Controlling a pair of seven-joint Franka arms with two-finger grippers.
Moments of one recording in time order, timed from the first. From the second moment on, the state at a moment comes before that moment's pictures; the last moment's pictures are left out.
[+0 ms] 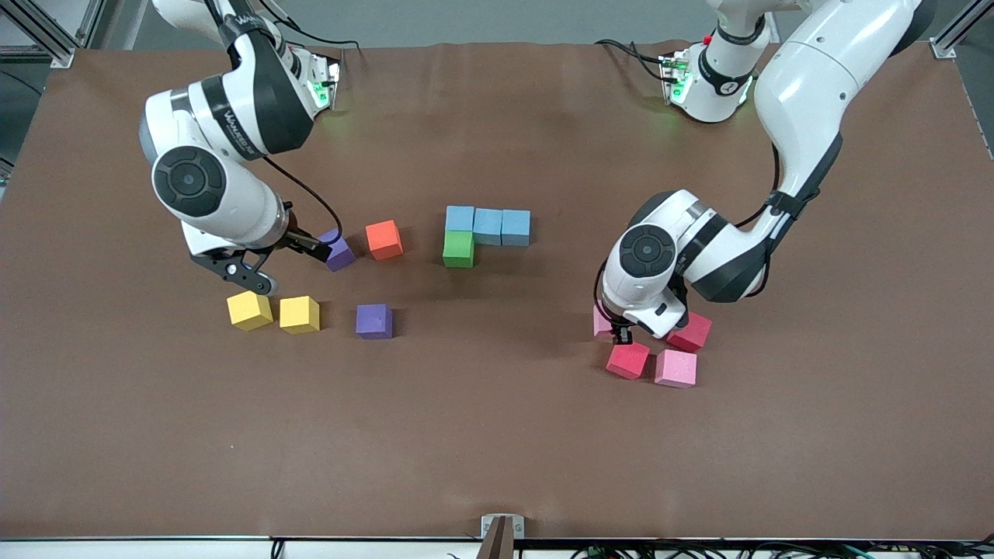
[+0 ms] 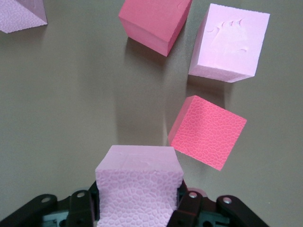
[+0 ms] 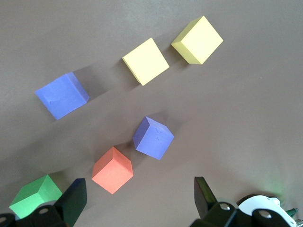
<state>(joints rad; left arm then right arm) 0.05 0.71 -0.68 -1.61 0.56 2.07 -2.39 0.39 0.19 -0.05 -1.78 -0.01 1.70 0.83</state>
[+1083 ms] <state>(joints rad) 0.05 0.71 -0.68 -1.61 0.56 2.07 -2.39 0.49 0.15 -0.02 -2.32 0.02 2.43 1.70</state>
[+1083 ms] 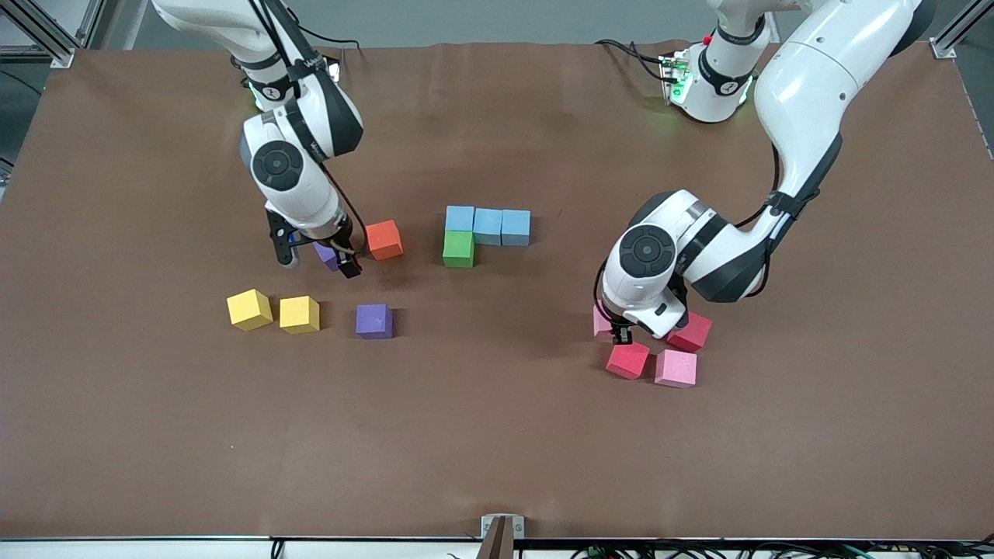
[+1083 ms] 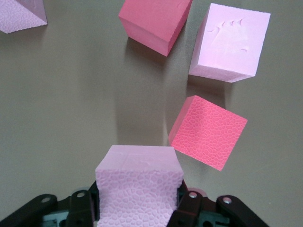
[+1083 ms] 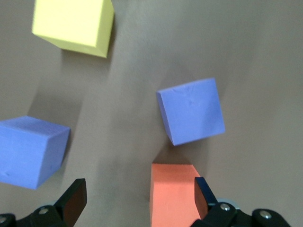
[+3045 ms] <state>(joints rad) 0.05 0.72 -0.68 -1.61 0.56 2.07 -2.39 0.60 0.23 -0.02 -2.38 0.02 2.46 1.81</state>
